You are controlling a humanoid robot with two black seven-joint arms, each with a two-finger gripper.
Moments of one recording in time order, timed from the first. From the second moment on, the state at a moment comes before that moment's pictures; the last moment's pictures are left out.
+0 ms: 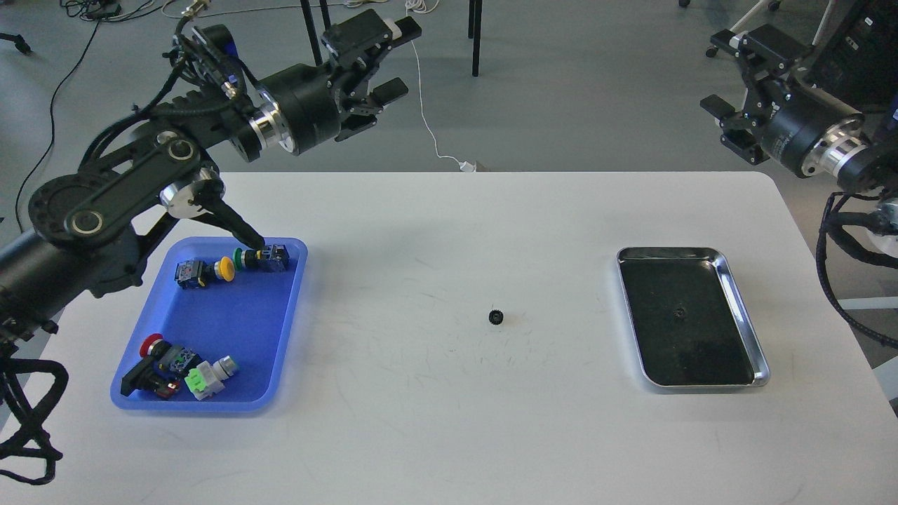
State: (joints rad) left arm -0.94 0.36 -0.64 -1.17 1.04 -0.36 -0.16; right arm 0.83 -0.83 0.49 1.09 -0.17 0.17 0.27
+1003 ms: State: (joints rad) left arm -0.88 -0.01 -0.07 -0.85 2.01 0.04 -0.19; right arm 0.47 -0.82 0.54 0.91 0.19 0.49 0.49
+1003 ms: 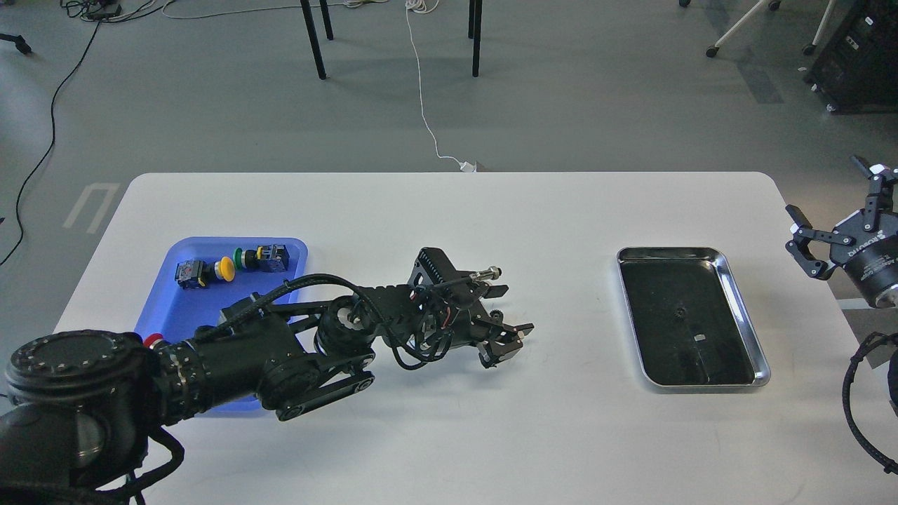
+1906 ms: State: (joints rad) left arm -0.84 -0.03 -0.05 -0.77 2.01 0.06 -0.20; right arm 0.47 -0.81 0.55 0.92 0.19 0.49 0.49
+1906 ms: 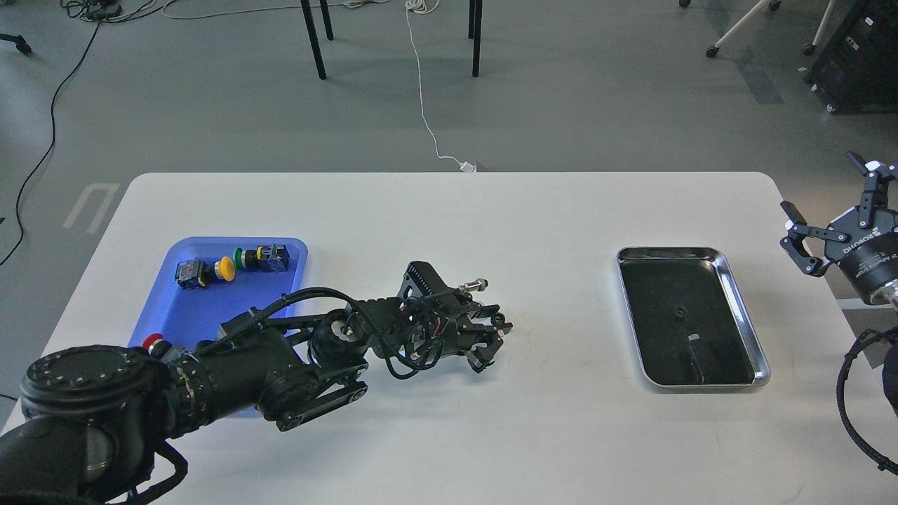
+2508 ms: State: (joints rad) left arm -0.88 0.43 -0.15 -1.10 1.73 0.06 -0.23; right arm 0.47 -0.81 0.58 0.92 0.19 0.49 0.49
